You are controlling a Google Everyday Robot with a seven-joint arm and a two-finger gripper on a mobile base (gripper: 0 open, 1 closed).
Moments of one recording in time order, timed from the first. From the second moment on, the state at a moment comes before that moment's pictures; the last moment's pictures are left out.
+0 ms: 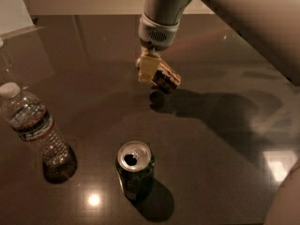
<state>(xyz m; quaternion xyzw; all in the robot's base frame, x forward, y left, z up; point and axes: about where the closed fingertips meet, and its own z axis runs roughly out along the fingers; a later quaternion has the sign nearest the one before) 0.576 0.001 0.901 -0.68 0.72 0.06 0.12</state>
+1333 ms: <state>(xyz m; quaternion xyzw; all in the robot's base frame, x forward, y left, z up) 0.575 -0.033 0.860 -0.71 0.71 0.00 0.02</state>
